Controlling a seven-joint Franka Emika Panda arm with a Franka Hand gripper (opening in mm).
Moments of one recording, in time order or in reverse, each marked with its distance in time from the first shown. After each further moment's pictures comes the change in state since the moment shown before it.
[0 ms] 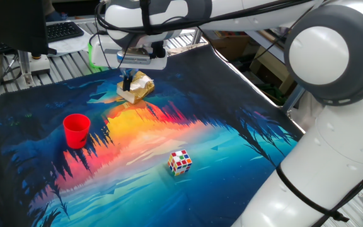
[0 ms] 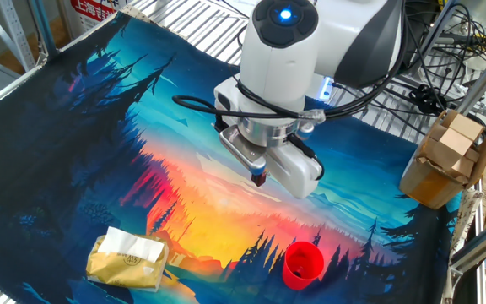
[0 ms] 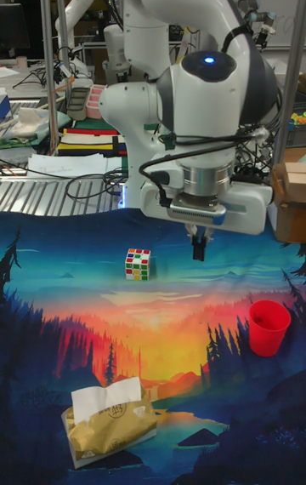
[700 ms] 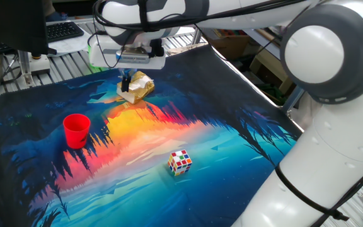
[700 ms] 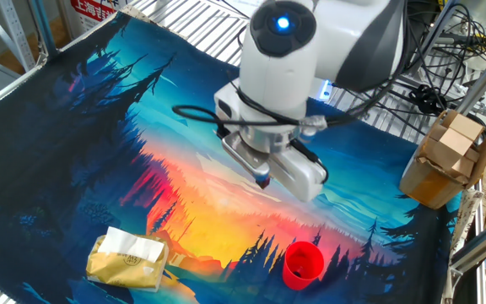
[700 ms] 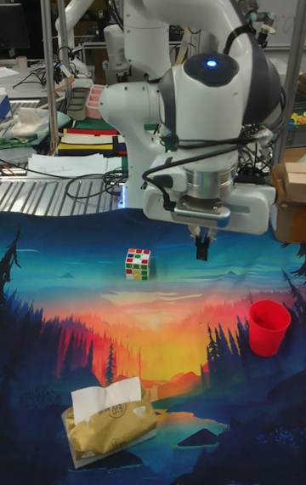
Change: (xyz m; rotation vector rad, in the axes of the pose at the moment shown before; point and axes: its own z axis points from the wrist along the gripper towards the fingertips) arm 0.002 0.012 0.007 0.000 0.037 -0.031
